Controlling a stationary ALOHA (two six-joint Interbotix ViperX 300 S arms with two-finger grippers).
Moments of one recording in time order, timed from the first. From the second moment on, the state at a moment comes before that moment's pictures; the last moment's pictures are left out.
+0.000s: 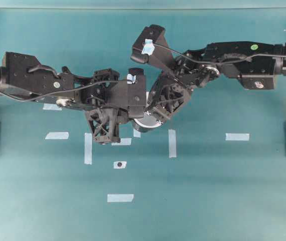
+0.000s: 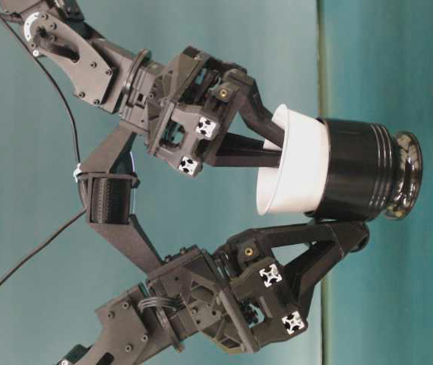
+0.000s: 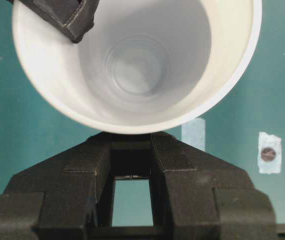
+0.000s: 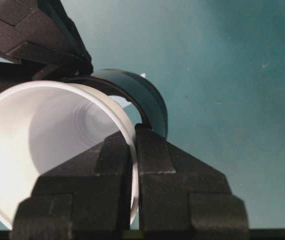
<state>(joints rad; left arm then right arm) 0.10 0.05 0.46 0.02 0.46 0.10 -0.21 0.07 0.35 0.21 0.65 0.17</state>
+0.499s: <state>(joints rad) 0.10 0.06 0.46 0.02 0.46 0.10 -0.21 0.07 0.35 0.21 0.67 0.17</state>
